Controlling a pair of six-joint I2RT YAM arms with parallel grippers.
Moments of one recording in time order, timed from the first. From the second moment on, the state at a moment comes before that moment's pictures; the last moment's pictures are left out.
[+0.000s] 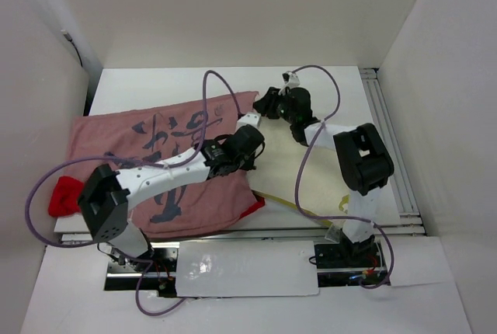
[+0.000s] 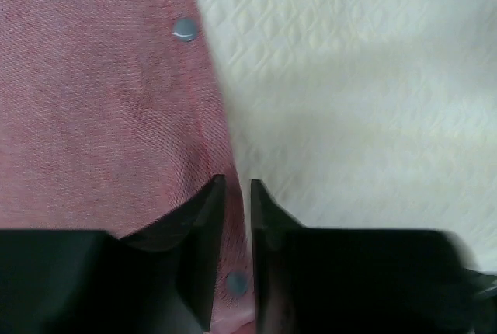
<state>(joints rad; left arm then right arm) -0.93 1.56 1.21 -0.46 -0.39 -0.59 0.37 1.92 1.11 0.61 -0.24 0.53</state>
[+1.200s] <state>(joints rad) -0.93 1.63 1.22 -0.68 -0.38 -0.79 0.67 1.22 0.76 -0.22 0.00 0.25</state>
